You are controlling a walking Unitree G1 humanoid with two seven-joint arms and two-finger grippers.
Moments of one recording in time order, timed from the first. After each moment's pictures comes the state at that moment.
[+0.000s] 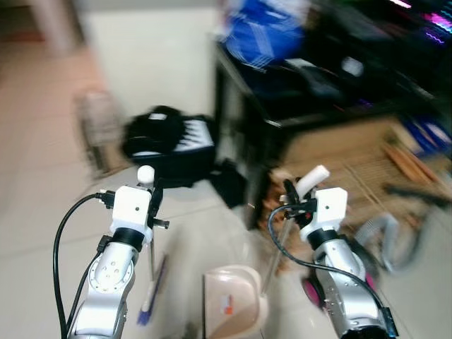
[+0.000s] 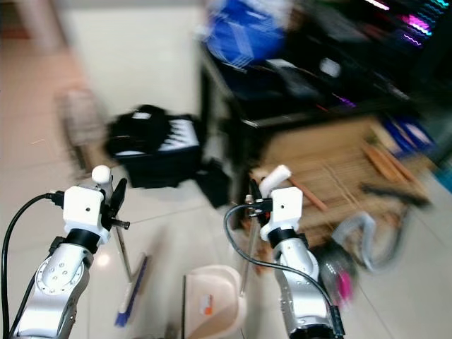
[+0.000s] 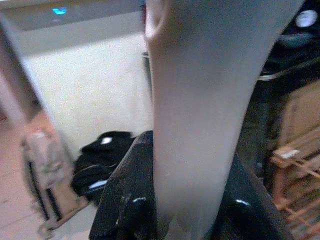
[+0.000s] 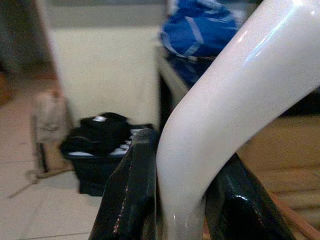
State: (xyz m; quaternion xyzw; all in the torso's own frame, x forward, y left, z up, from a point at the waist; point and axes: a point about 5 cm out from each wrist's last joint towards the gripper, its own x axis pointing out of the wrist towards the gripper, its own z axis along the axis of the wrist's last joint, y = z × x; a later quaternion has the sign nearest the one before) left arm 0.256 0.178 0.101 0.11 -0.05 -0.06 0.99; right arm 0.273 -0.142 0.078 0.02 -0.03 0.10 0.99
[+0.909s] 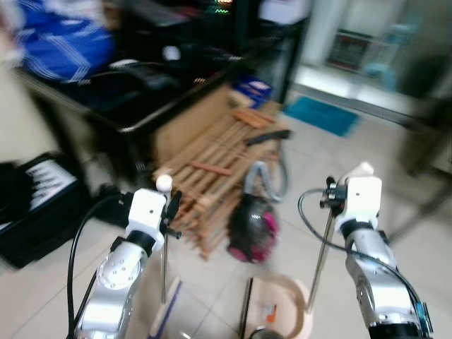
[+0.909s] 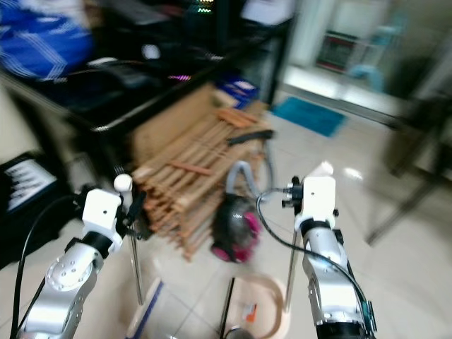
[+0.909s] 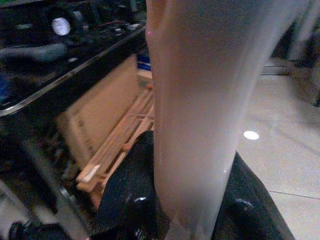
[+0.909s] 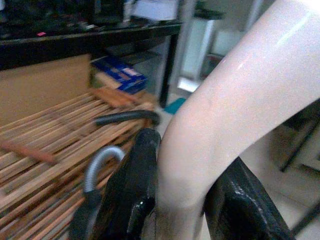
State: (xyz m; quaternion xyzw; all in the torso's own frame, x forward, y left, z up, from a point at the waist) left arm 0.261 0.166 0.086 0.09 0.02 -0.14 0.99; right arm 0.281 -0.193 0.099 -0.06 0.02 -0.04 1.00
